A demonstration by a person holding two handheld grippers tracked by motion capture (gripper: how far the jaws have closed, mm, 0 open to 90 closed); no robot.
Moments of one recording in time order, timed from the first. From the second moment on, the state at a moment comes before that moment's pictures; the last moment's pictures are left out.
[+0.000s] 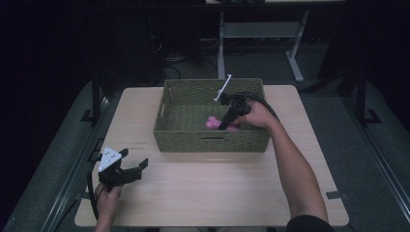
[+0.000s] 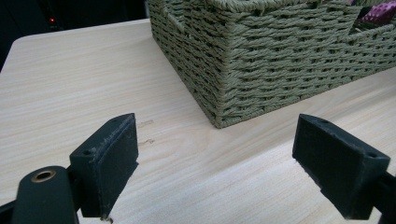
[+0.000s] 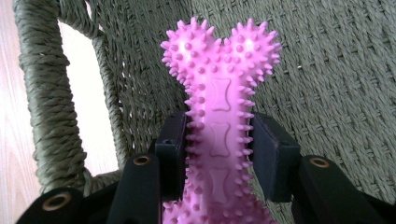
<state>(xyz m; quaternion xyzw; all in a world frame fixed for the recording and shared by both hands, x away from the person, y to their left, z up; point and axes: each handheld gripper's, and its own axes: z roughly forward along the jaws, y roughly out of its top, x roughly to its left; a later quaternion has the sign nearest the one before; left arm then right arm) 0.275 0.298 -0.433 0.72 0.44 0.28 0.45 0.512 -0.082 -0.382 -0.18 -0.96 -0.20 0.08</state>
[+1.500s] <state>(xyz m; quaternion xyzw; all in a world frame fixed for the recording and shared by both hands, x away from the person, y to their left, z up) 0.275 0.296 -0.432 0.73 0.44 0.27 0.45 0.495 -0.099 -0.344 -0.21 -0.95 -0.25 0.05</state>
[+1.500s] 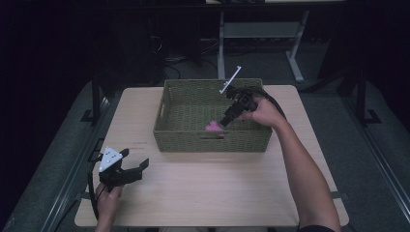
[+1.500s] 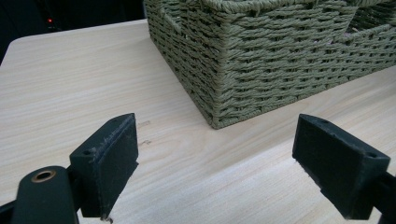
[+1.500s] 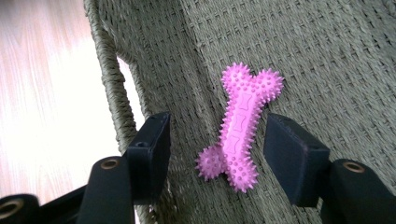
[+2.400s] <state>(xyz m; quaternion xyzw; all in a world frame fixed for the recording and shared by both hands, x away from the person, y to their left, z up) 0.275 0.296 -0.432 0.73 0.44 0.27 0.45 0.476 -0.118 -0.320 -0.21 -0.94 -0.26 0.03</state>
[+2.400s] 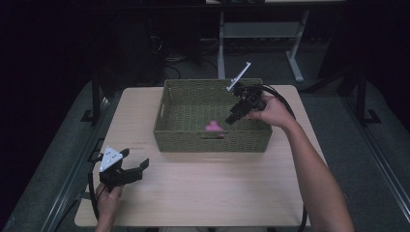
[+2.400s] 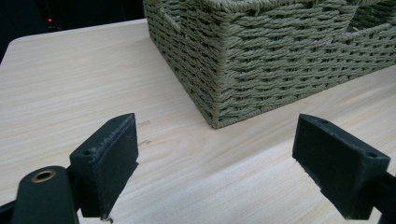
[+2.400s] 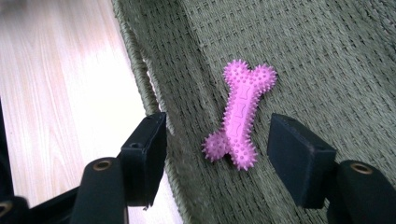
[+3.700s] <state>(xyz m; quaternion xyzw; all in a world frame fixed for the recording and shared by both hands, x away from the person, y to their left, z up) 0.275 0.291 -0.433 0.73 0.44 0.28 0.45 0.429 -0.166 -0.313 -0.23 -0.93 -0.28 0.01</state>
